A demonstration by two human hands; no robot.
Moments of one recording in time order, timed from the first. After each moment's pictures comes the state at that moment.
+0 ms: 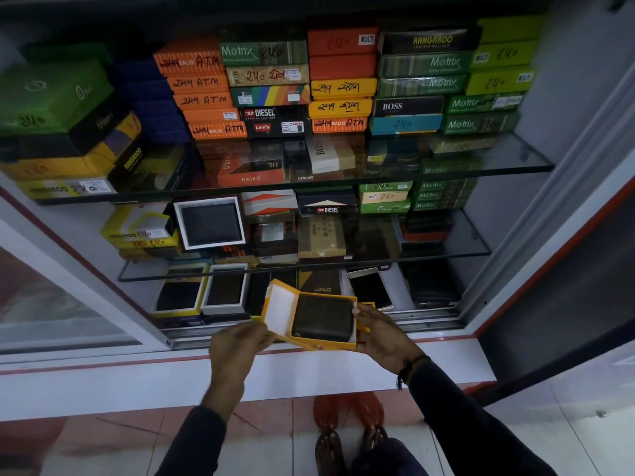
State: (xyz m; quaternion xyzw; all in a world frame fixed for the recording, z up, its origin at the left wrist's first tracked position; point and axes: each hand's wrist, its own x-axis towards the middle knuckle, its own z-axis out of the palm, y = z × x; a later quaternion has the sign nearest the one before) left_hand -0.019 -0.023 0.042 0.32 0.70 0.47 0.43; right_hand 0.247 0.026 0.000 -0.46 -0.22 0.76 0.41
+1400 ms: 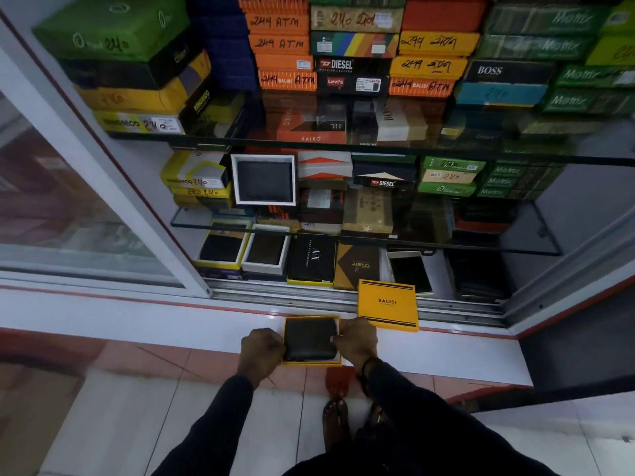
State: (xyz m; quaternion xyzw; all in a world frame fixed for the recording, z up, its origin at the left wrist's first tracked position) left_hand -0.069 -0.061 -0.061 0.47 0.79 0.19 0.36; right_hand 0.128 -0.008 -0.046 -0.72 -0.57 0.39 0.09
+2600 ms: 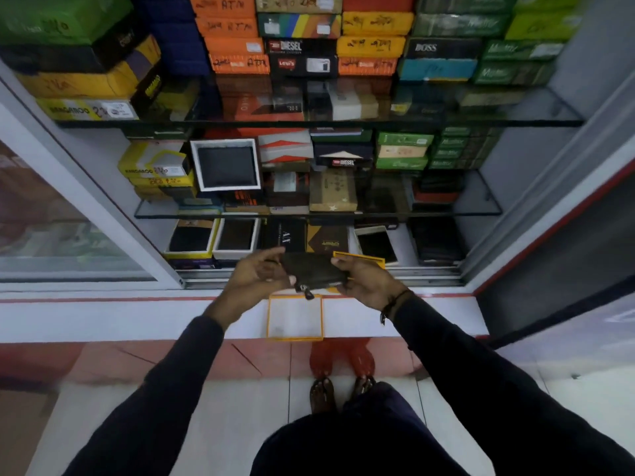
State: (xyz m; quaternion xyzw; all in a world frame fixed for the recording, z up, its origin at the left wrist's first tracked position) left_hand -0.048 -0.020 0.052 0.51 0.57 0.38 0.53; right_hand 0.196 0.025 0.033 -0.52 -0.24 0.75 0.33
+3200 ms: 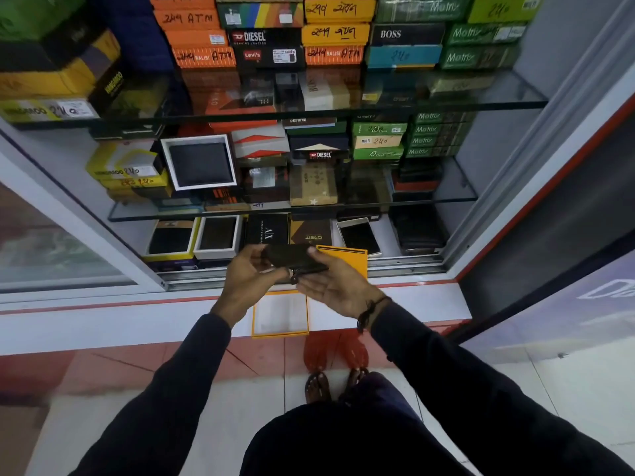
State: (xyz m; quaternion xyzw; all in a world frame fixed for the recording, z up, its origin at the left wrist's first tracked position) left_hand -0.008 -0.014 0.045 0.49 0.63 0.40 0.44; right_hand 0.187 -0.007 0.053 -0.46 -0.13 0.81 0.35
